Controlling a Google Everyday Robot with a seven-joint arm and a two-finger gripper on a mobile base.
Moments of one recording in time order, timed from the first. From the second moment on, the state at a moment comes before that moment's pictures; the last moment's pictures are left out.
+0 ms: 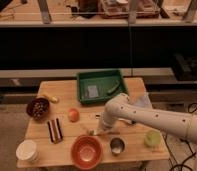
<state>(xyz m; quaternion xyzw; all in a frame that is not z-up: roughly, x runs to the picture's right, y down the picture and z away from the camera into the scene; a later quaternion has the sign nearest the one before) 0.016 0.231 0.825 -0.35 -0.15 0.06 0.92</state>
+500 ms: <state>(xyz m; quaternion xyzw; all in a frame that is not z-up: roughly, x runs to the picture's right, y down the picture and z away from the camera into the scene) 0.019 0.204 0.809 -0.33 -0.18 0.06 0.92</state>
